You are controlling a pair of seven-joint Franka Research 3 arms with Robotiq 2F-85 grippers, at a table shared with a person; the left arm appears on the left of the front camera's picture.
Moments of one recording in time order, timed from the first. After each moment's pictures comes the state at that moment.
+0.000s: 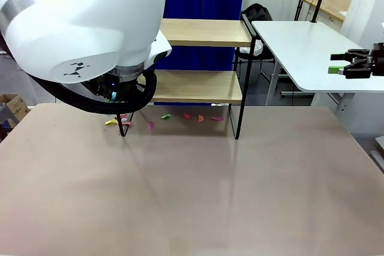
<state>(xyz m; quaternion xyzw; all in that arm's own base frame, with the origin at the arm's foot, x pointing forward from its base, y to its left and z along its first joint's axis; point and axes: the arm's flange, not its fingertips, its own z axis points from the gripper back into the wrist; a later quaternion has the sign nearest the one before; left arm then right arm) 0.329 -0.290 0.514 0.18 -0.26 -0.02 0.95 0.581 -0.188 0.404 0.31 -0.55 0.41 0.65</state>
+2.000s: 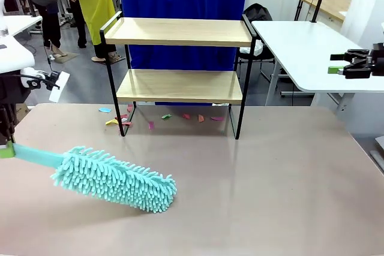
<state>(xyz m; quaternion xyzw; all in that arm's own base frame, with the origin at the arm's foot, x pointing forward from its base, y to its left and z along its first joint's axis) 0.293 -0.091 0.523 0.01 0.08 -0.60 0.79 0.581 -0.188 0.404 0.31 -0.55 0.41 0.65</state>
